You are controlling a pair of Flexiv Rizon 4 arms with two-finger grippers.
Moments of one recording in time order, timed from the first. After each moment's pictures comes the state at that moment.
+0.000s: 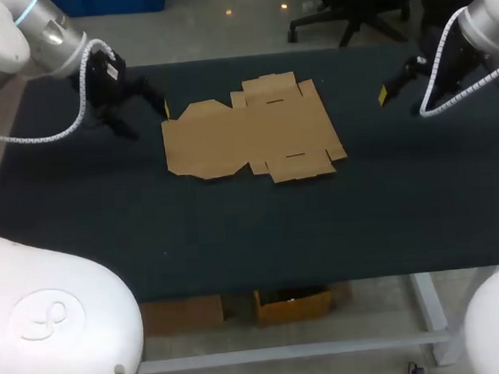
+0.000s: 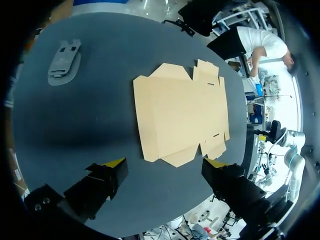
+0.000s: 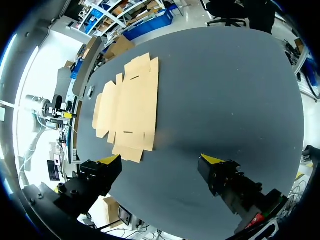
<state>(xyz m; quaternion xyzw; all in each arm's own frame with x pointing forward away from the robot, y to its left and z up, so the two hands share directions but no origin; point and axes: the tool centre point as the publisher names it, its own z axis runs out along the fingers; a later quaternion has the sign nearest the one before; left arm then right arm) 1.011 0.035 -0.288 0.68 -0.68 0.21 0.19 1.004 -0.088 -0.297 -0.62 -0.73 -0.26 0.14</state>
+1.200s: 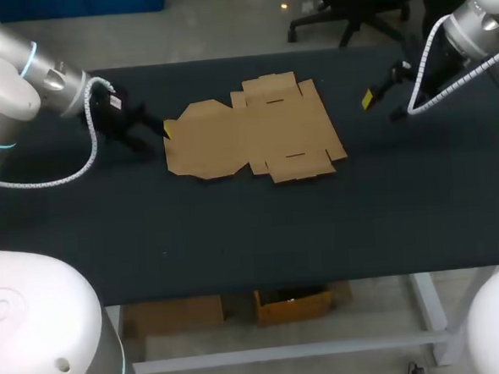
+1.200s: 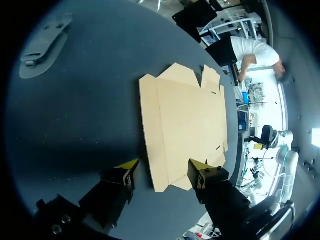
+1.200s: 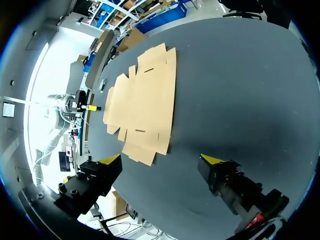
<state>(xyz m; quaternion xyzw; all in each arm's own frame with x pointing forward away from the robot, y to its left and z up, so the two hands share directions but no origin) 1.037 0.032 -0.364 0.67 -0.65 0.29 0.22 1.011 -0.058 -0.315 -0.59 -0.73 -0.27 0.20</state>
